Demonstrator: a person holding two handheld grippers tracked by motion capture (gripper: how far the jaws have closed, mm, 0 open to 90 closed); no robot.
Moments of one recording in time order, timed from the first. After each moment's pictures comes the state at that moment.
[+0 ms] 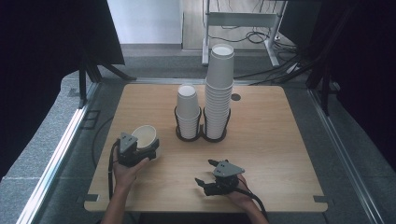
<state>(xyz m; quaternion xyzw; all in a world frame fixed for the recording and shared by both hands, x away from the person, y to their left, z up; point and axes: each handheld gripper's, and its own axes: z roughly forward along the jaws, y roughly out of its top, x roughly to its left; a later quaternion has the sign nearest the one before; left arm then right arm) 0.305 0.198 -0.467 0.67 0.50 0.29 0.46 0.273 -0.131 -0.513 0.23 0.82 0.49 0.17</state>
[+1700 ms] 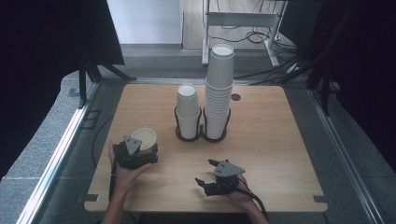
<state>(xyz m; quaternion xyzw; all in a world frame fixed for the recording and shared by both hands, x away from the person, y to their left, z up) 0.296 0.192 -0.470 0.69 0.52 0.35 0.38 0.273 -0.132 -0.512 0.23 0.82 0.49 0.17</state>
